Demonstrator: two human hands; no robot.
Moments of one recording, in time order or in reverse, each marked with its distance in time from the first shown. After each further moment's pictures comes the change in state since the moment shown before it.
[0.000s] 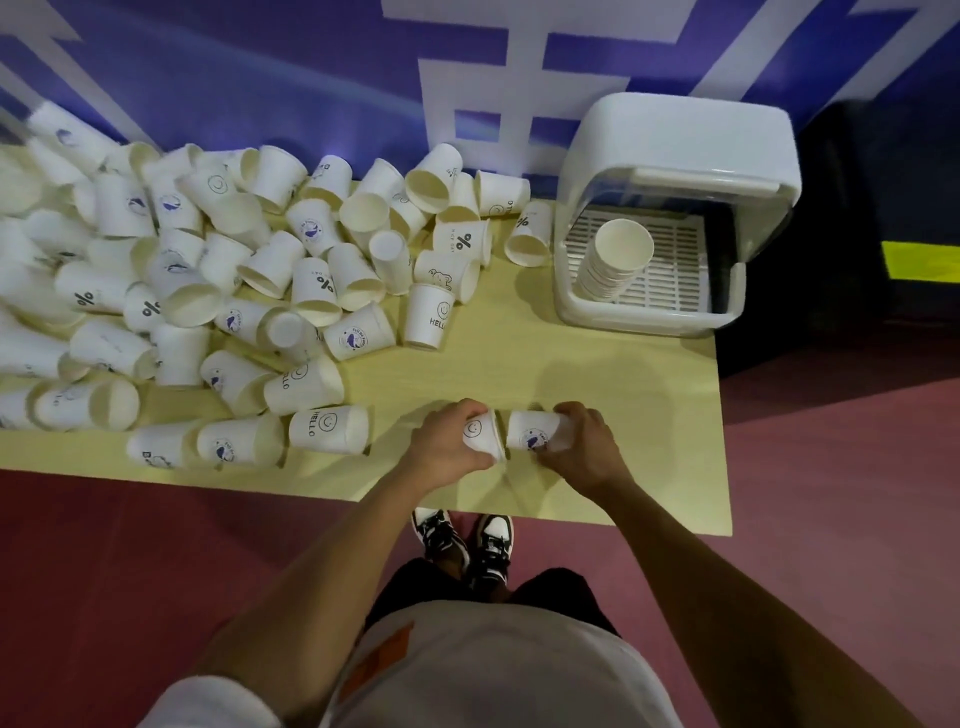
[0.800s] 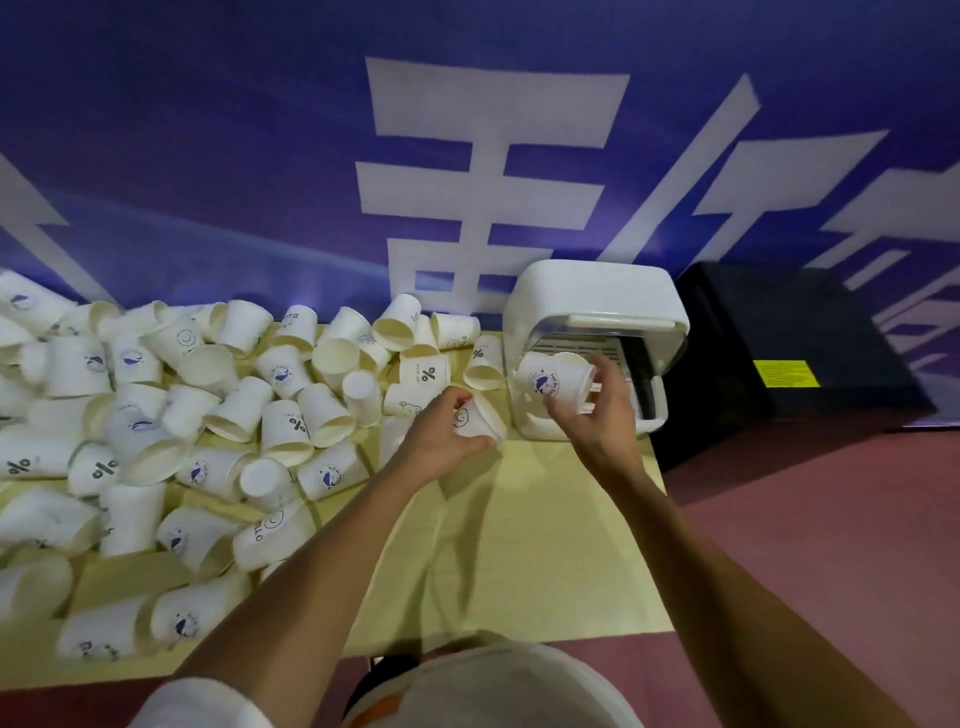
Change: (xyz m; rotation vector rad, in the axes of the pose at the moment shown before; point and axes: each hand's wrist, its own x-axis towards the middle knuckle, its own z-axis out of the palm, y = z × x) left_hand 0.069 0.099 -0.106 -0.063 0.131 0.294; right_hand 0.026 -0.109 -0.120 0.322 0.616 -0.203
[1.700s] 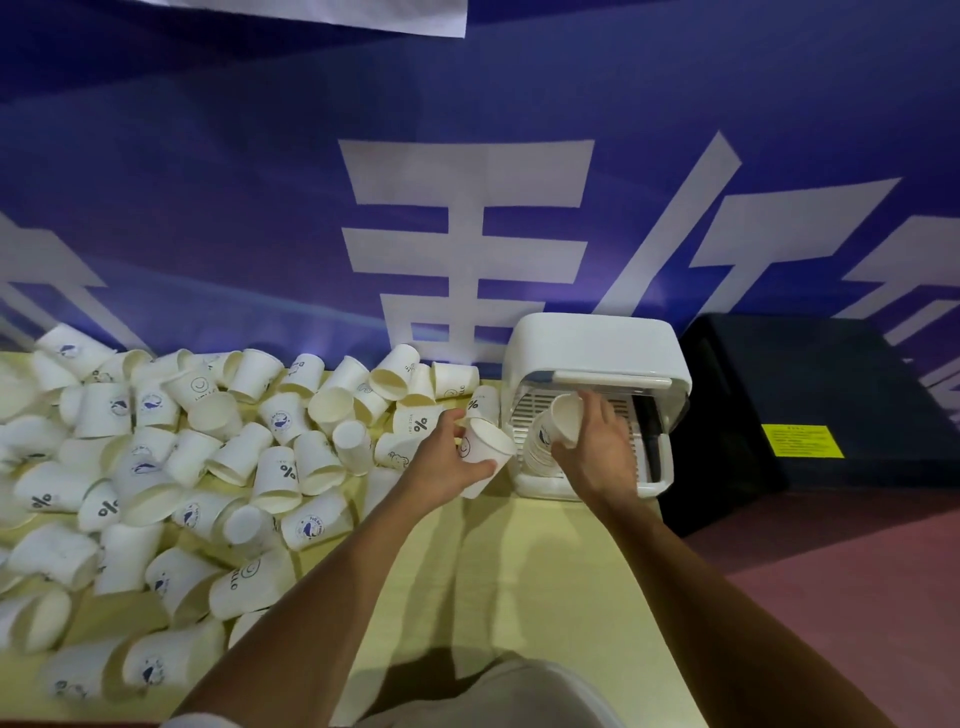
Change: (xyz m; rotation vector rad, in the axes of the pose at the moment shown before) left_hand 0.034 0.048 0.020 -0.066 0.078 -0.116; right_hand 0.074 0.030 -0.014 -0.406 -0.100 -0.134
